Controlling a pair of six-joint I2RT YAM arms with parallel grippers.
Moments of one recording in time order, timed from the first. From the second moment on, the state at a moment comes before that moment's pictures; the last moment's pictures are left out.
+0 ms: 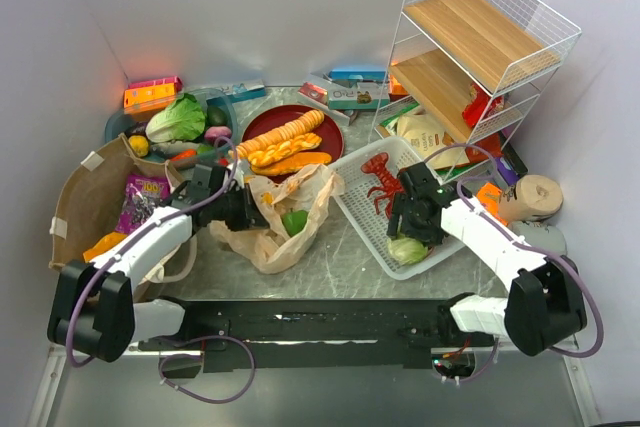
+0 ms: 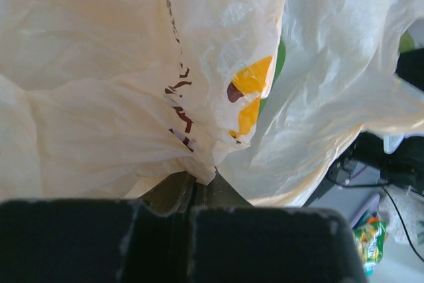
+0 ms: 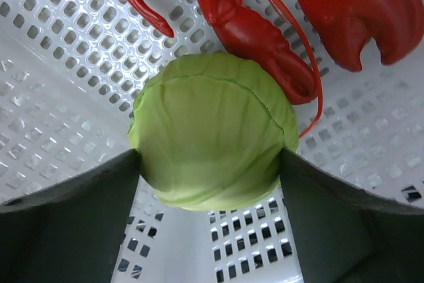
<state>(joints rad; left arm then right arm) -0.30 1.23 0.73 -0.39 0.49 -0.52 0.40 1.24 0.84 -0.88 0.15 0.61</state>
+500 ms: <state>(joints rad) -0.49 1.26 0.68 -0.23 0.53 -0.62 0.43 0.94 0.98 -0.90 0.16 0.56</state>
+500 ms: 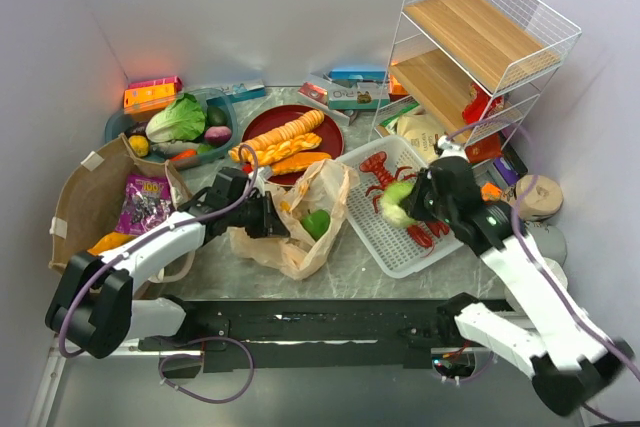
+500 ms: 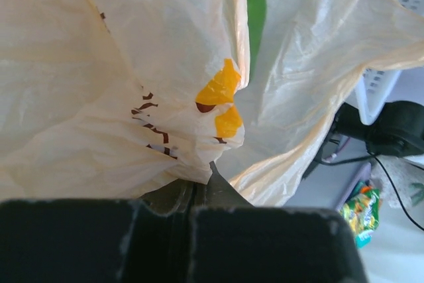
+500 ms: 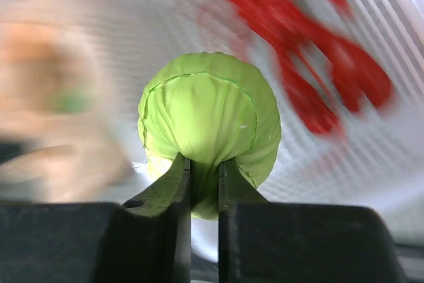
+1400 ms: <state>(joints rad) -0.48 1.11 0.69 -0.36 0.37 -0.59 0.92 1.66 1.46 -0.75 0.18 0.36</state>
